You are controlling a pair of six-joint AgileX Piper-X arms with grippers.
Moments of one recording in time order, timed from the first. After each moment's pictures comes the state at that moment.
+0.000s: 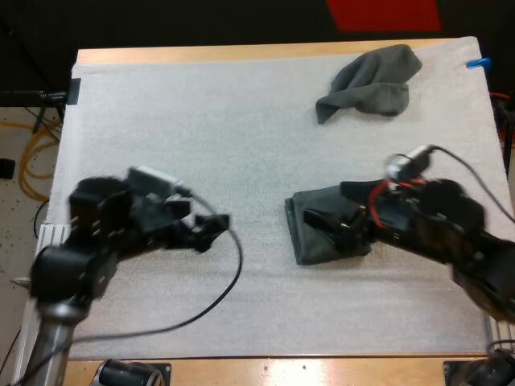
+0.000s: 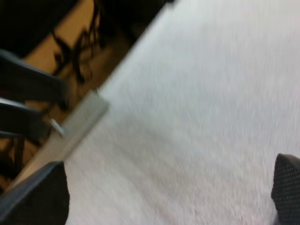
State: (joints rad) left arm -0.21 0.87 -0.95 0.96 0.55 -1.87; right arm 0.68 0.93 -0.88 0.46 -0.29 -1.50
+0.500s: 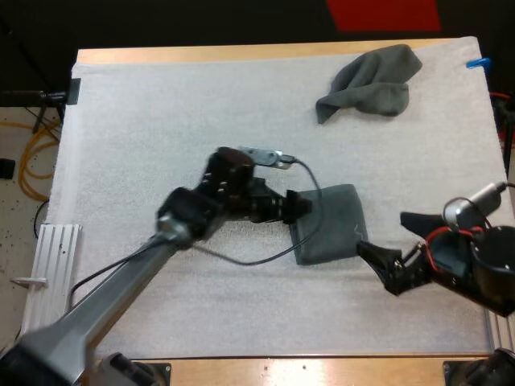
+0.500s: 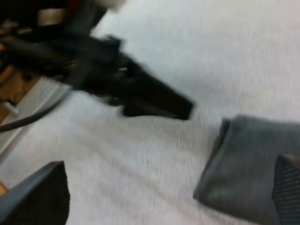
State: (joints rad) left arm -0.56 1.41 -0.95 0.52 0.41 -2.22; right arm 0.68 0.65 -0.88 0.83 -0.14 -1.54
